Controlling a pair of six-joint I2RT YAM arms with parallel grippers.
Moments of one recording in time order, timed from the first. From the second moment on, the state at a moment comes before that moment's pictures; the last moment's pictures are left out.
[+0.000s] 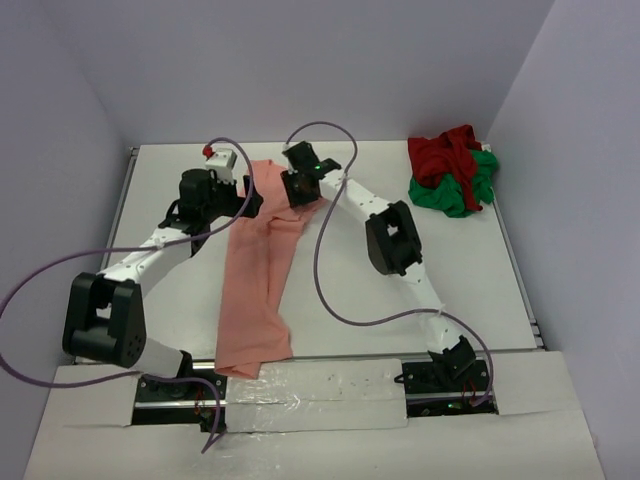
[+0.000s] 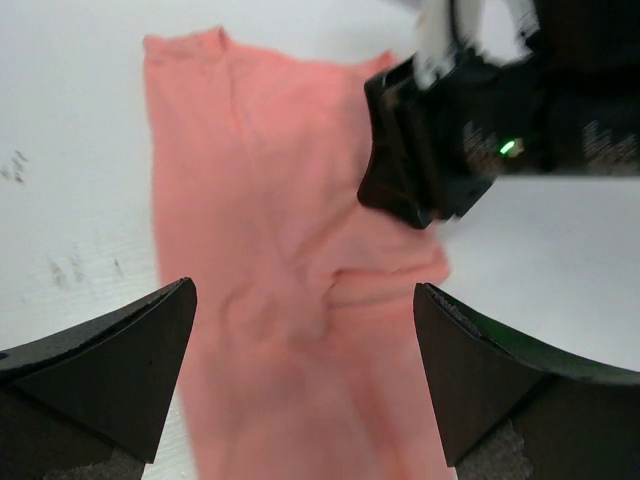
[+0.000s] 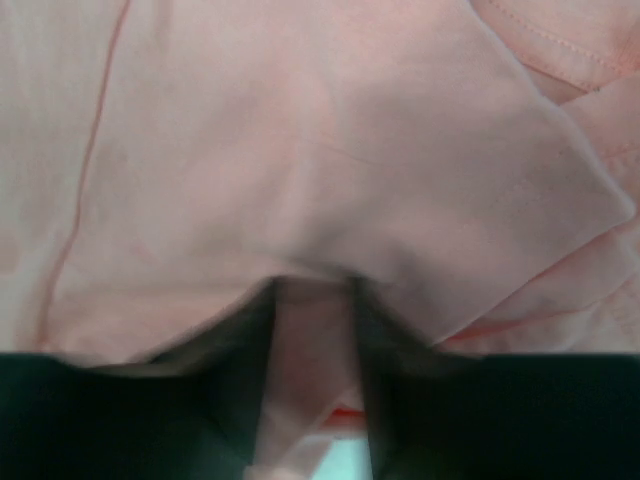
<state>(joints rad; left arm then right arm) -0.26 1.43 0.89 0.17 0.15 -0.14 0.62 2.60 2.36 -0.70 -0.01 0.24</state>
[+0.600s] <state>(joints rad) -0.26 1.72 1.09 0.08 0.37 -0.18 0.53 1.89 1.97 -0.43 0.07 0.16</state>
